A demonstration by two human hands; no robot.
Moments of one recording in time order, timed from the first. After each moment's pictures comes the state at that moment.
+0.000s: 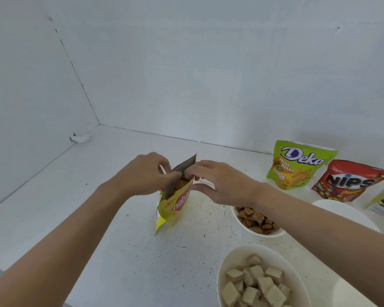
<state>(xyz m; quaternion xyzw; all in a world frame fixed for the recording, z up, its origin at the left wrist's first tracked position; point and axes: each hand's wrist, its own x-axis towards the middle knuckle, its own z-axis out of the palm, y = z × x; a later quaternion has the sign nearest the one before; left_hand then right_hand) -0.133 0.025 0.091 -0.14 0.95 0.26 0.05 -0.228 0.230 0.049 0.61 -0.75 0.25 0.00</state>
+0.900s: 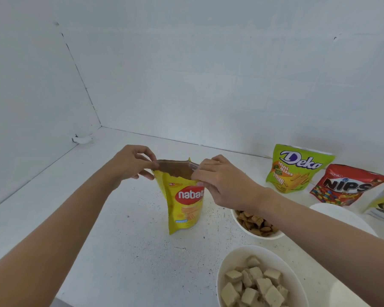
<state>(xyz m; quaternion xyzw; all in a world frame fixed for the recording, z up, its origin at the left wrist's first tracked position) -0.136 -0.018 0.088 -0.23 0.85 0.47 -0.01 -0.228 0.233 0.044 0.62 -0.75 0.18 0.14</state>
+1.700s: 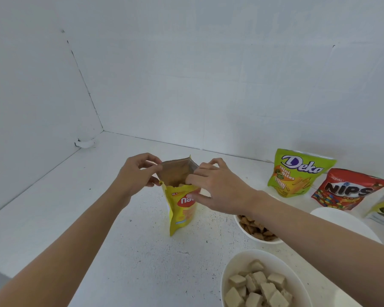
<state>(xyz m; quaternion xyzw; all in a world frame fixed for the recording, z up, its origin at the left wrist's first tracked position) -0.127 -0.008 0.060 -0.20 0.80 0.55 -0.14 -0.217 0.216 0.046 0.59 -0.78 0.13 0.13</state>
